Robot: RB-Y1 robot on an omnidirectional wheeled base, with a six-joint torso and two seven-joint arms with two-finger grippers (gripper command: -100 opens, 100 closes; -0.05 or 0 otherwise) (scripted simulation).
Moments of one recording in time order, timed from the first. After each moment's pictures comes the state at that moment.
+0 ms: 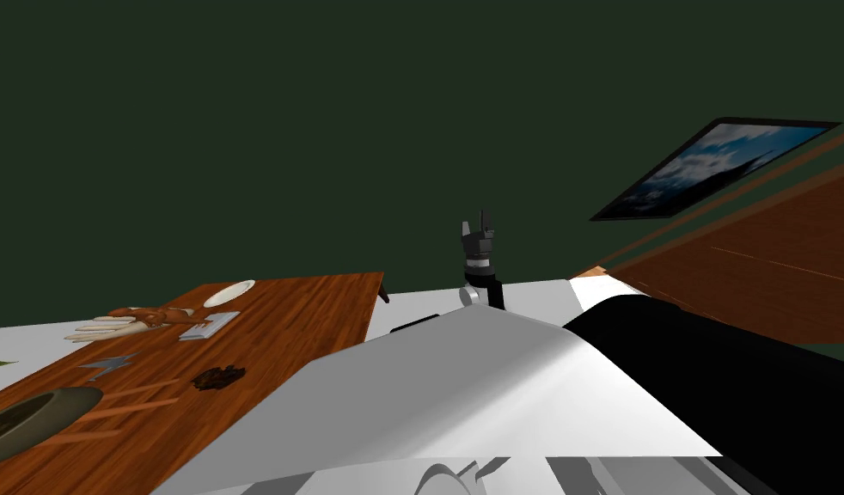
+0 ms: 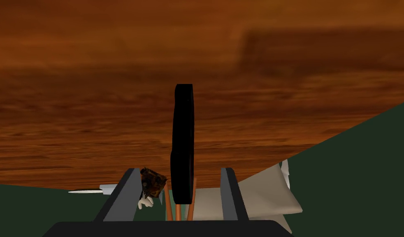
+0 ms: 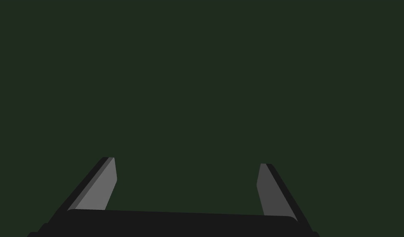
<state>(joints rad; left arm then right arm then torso) 0.21 0.44 -0.14 -0.68 -0.79 0.56 0.67 0.47 0.00 0.06 -2.37 -0.06 -0.49 0.13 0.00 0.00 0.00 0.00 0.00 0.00</state>
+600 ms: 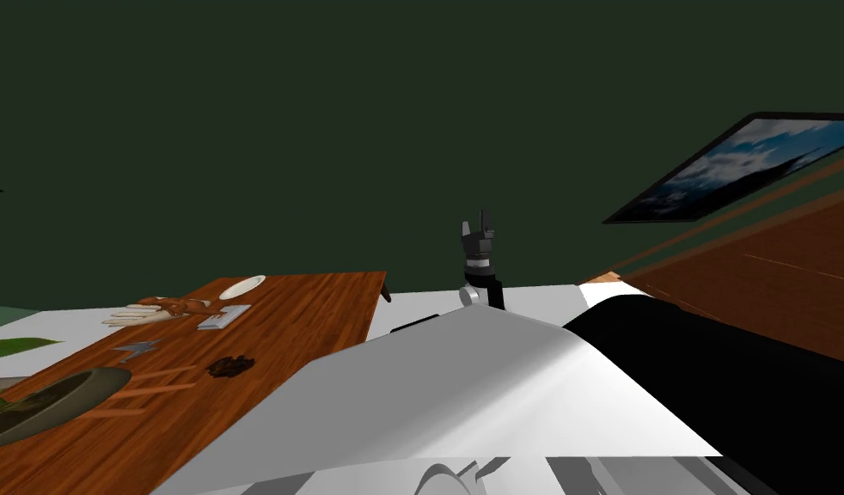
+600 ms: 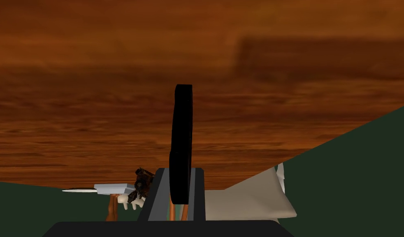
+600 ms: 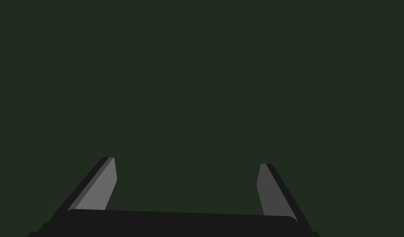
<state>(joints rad) 0.20 0.42 -0.11 -0.70 -0.79 0.55 0.64 0.47 0.00 0.06 -2.37 -0.06 -0.49 0.13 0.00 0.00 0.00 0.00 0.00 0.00</state>
